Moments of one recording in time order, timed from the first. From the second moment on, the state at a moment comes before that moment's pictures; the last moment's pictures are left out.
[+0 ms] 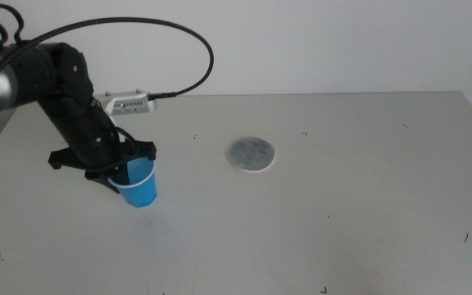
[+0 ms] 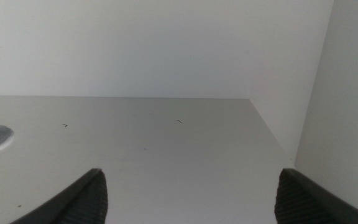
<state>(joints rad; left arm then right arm) -0.17 1.87 -1.35 -0.16 0.98 -0.10 -0.05 -0.02 0.03 -0.03 0.14 0.03</state>
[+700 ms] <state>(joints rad) -0.45 2.35 -2.23 -0.08 1.23 -0.27 -0.05 -0.02 0.03 -0.03 0.14 0.03</state>
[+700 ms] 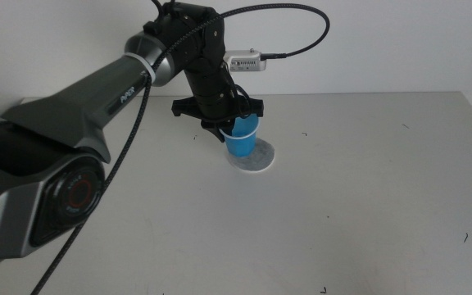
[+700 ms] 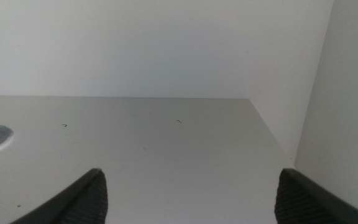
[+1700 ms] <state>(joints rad) -0.47 2.53 -2.47 -0.08 1.24 -0.25 -0.05 -0.02 0.03 -0.03 0.14 0.03</state>
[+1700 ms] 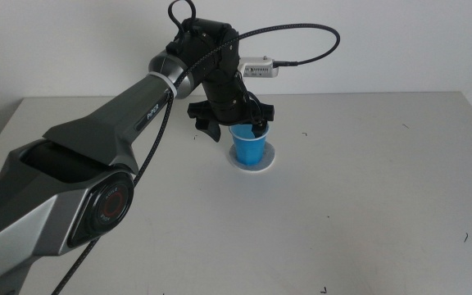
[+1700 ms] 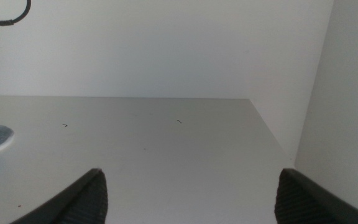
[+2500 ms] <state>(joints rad) -0.47 2.00 -2.45 -0.21 1.26 0.07 -0.05 -0.02 0.03 -0.03 0.14 0.03</state>
